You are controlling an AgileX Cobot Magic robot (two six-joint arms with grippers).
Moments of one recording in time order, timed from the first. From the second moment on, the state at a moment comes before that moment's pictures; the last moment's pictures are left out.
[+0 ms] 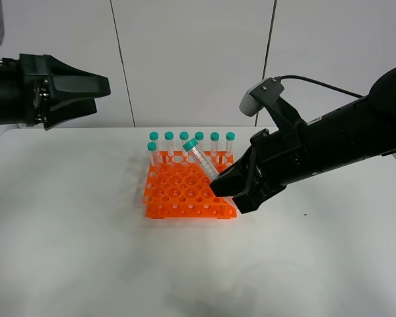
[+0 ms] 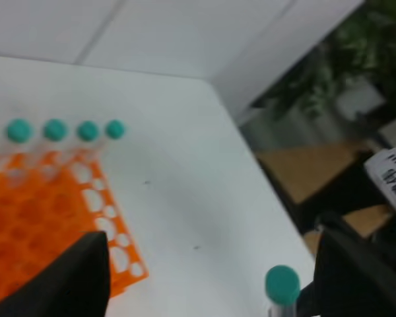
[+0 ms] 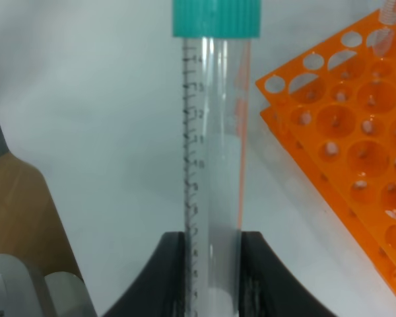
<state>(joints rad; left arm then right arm) -0.03 1.22 -0.78 -1.44 0.74 1.07 0.50 1.40 -0.88 0.91 0.67 -1.09</state>
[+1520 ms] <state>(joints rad) -0.41 1.46 -0.79 -1.72 0.65 1.25 0.50 1.40 -0.88 0.93 0.67 -1.09</state>
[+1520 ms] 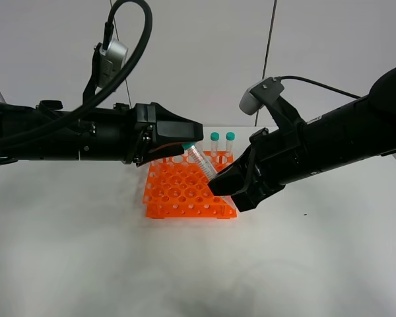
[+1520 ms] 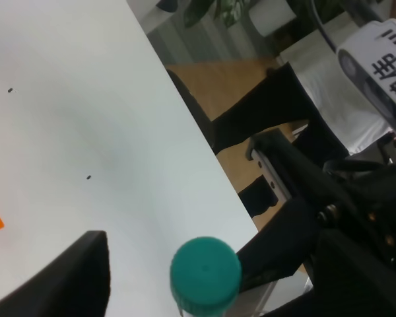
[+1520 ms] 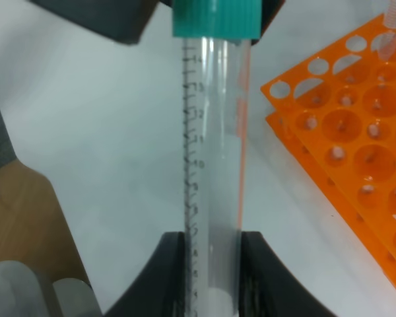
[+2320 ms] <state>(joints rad) -0.49 1.46 -0.79 -1.73 0.61 1.25 0.50 1.40 -0.88 0.94 0.68 -1.07</state>
